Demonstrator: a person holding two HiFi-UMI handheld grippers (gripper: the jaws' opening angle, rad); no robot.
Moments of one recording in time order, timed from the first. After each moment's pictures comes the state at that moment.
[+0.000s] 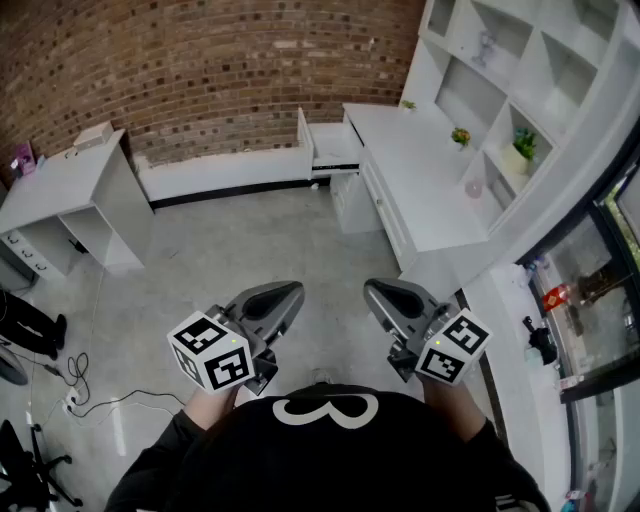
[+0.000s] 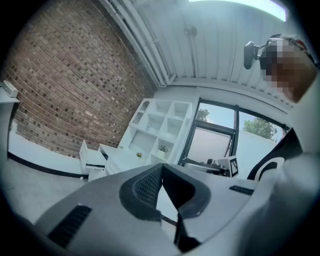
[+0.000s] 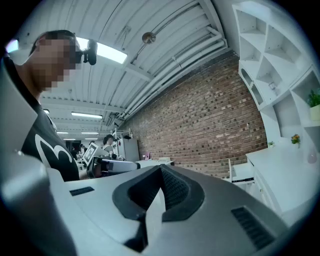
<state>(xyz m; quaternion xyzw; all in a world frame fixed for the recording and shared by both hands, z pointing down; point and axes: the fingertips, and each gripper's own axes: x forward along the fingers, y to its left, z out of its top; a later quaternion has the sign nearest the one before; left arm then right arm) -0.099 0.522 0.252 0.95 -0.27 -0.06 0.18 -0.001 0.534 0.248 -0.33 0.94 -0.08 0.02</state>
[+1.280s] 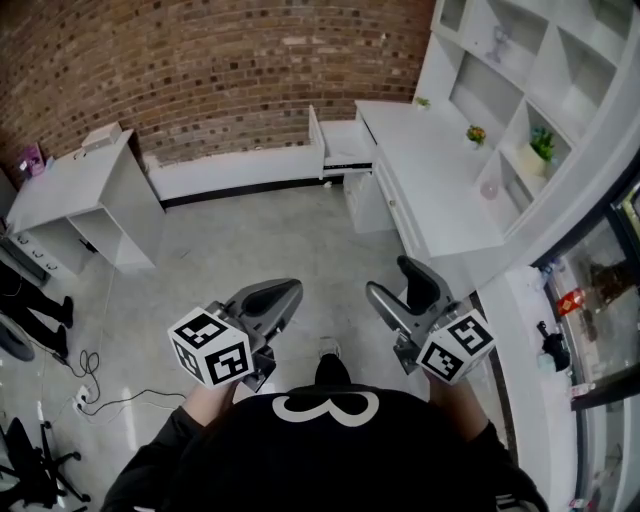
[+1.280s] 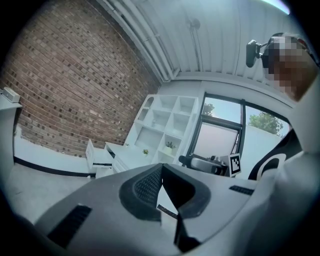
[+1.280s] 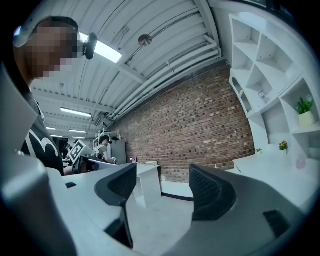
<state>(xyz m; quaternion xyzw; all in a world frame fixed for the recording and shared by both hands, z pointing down) -0.102 0.486 0.266 0.94 -0.28 -0.02 0.18 0.025 0.484 0.256 -0.40 0.91 -0.06 0.04</state>
